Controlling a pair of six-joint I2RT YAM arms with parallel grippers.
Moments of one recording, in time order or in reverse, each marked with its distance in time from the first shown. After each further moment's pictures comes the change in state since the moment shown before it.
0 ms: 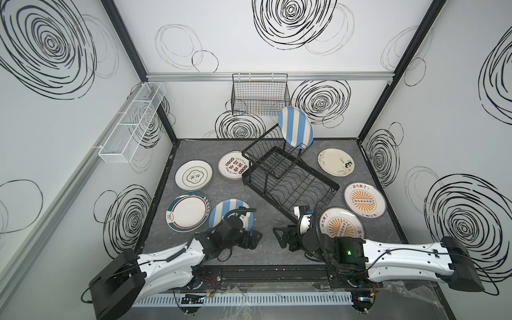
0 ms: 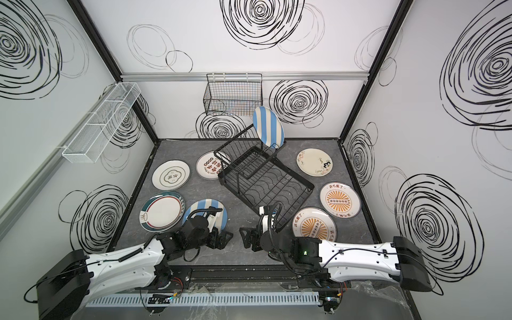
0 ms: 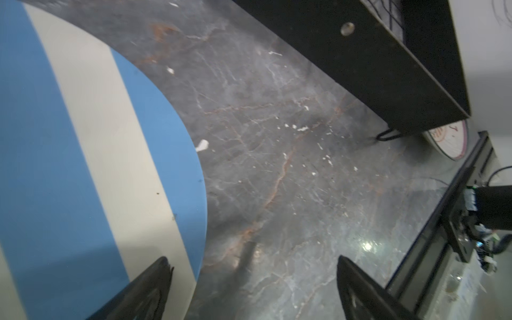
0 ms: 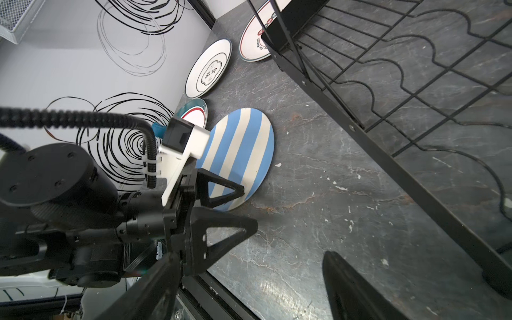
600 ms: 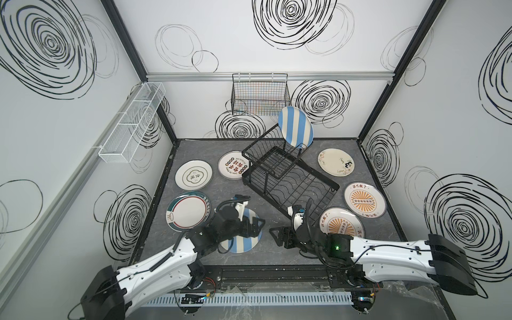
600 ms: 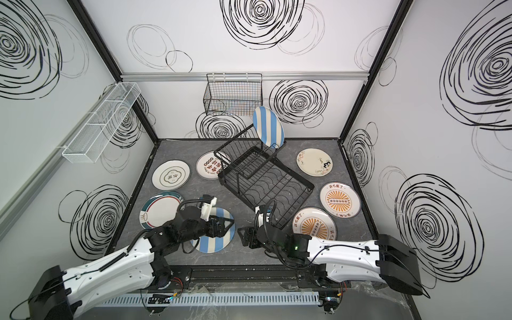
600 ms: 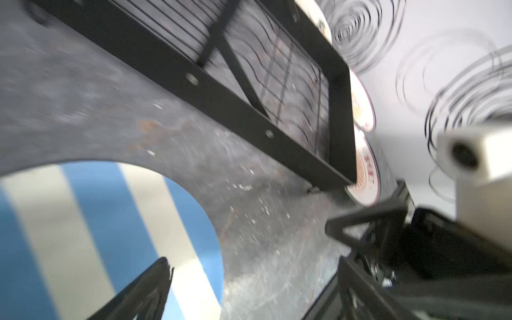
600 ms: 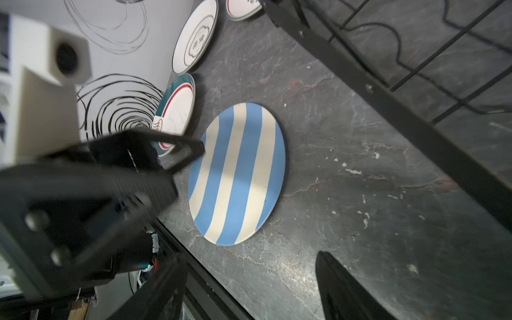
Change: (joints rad) left arm 0.202 -0.190 0.158 -0.174 0.045 -0.050; right arm -0.118 0.198 -0.051 0.200 -0.229 0.016
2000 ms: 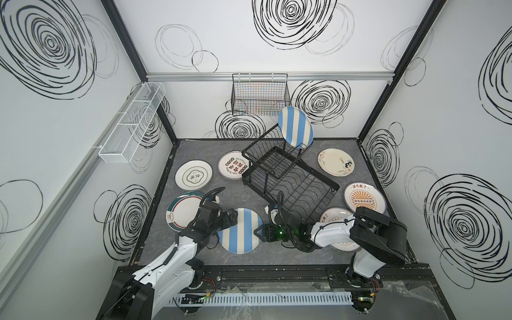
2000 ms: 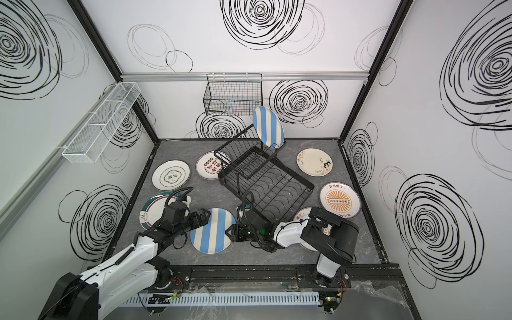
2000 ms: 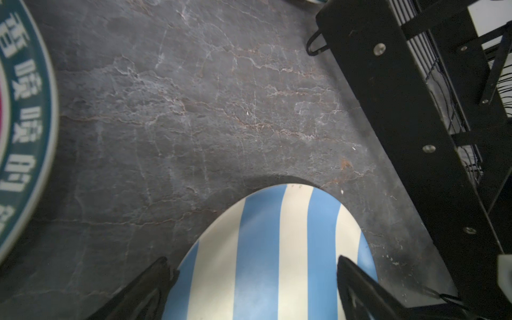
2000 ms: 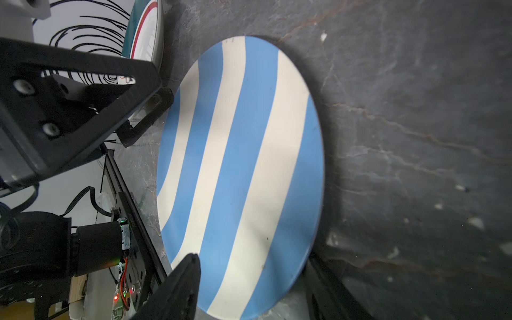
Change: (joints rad) left arm 0.347 0.113 -0.148 0.047 -0.031 0.017; right arm -0.178 0.556 0.109 0.389 -0.395 -0.104
